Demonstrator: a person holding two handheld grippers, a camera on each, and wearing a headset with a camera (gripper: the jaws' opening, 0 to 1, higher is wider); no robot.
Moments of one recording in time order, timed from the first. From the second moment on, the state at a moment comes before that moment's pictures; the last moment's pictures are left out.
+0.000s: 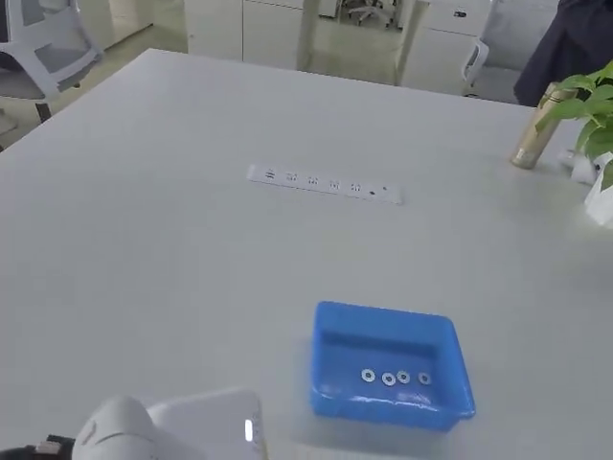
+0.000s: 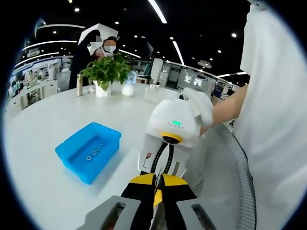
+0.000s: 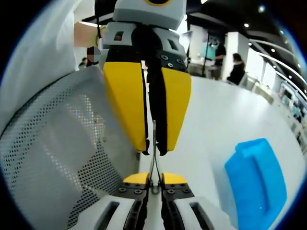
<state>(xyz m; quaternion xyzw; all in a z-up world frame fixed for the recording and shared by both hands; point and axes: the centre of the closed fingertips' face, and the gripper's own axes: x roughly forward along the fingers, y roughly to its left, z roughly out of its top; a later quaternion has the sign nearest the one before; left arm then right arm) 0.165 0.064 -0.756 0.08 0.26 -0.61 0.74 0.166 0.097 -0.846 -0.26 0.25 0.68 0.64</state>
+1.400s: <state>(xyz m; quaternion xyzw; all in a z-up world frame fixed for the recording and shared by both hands) 0.158 0.079 -0.762 0.18 0.26 -0.62 0.72 0.163 0.100 -0.845 -0.24 0.24 0.67 0.66</state>
